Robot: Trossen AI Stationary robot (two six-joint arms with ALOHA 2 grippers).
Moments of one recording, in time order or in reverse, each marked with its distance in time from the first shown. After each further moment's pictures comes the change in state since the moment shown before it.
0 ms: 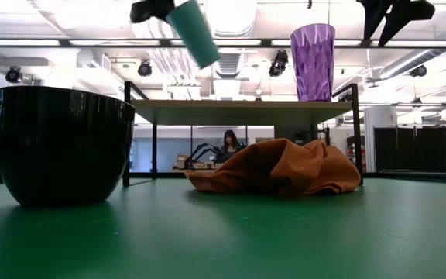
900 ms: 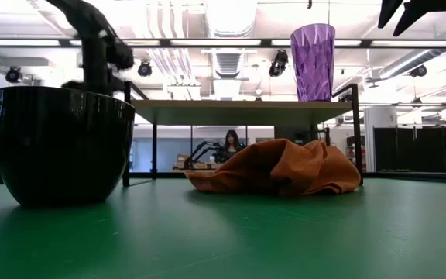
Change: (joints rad) left arm 0.647 -0.084 -0.648 0.013 -0.005 0.190; right arm 0.000 -0.116 0.000 -0.024 0.013 0.058
